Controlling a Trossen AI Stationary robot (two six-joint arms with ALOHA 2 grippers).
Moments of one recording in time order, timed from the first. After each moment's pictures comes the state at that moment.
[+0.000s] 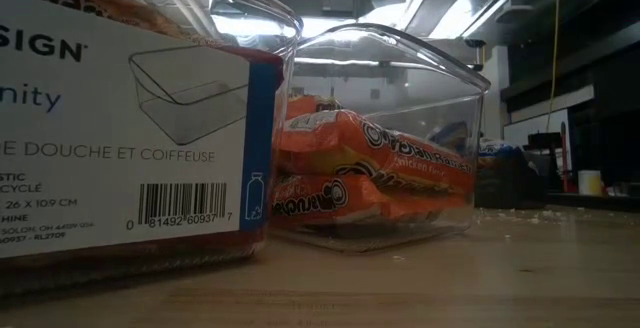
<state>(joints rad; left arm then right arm) -0.78 0.88 0.78 -0.63 -0.16 -0.83 0.59 2.09 2.25 -1.04 0.78 0.33</state>
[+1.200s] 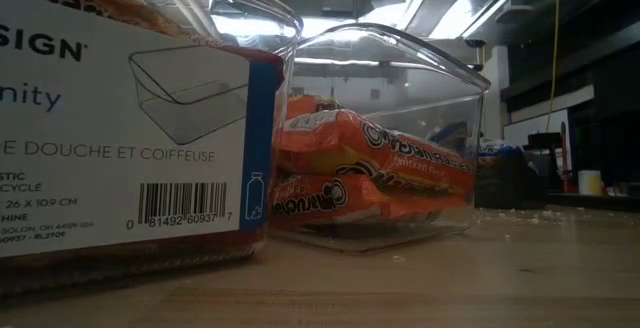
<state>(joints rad) -0.74 1.39 1.04 -0.87 -0.36 -0.73 0.59 2.10 2.25 -1.01 0.77 0.34</state>
